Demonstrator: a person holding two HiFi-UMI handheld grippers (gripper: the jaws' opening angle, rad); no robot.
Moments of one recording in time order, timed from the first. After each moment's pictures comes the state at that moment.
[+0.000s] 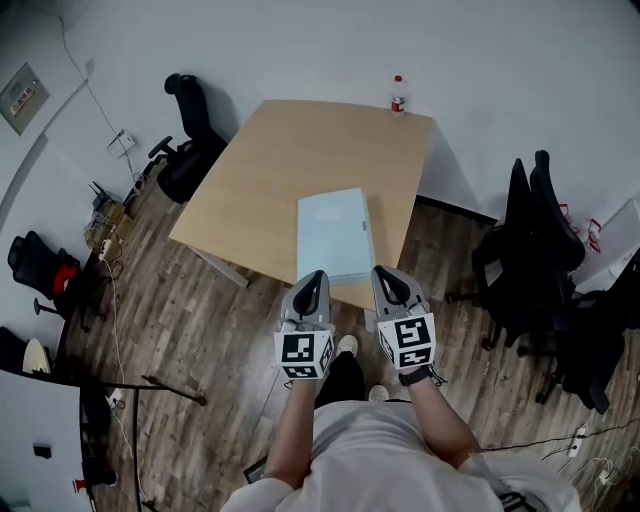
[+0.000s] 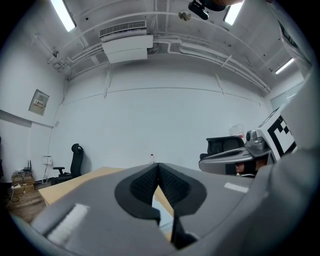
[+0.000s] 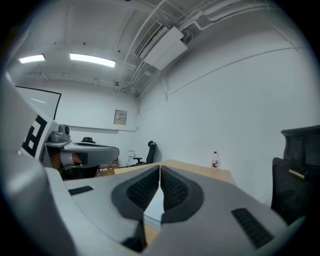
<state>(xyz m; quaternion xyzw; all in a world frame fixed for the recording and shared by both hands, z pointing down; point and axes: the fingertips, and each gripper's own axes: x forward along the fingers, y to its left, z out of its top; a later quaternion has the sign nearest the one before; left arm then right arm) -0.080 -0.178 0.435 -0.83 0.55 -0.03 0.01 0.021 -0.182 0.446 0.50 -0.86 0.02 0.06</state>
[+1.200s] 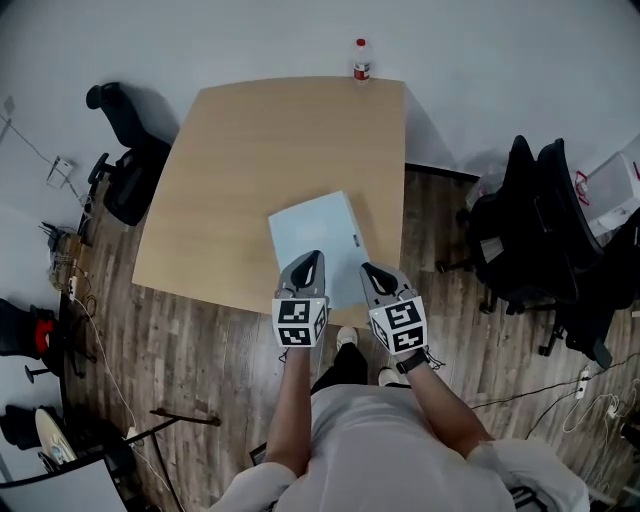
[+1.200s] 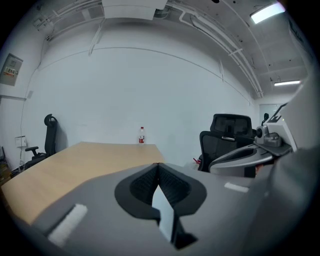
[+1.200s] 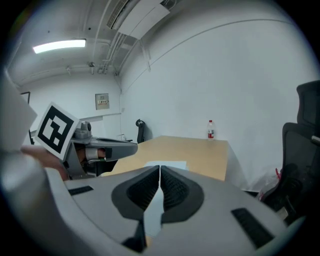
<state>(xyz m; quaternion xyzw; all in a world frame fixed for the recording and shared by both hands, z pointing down) -0.080 -0.384 0.553 -0.88 0.44 -0.13 -0.10 -0.001 -0.334 0.557 0.53 -0.82 0.15 0.14</state>
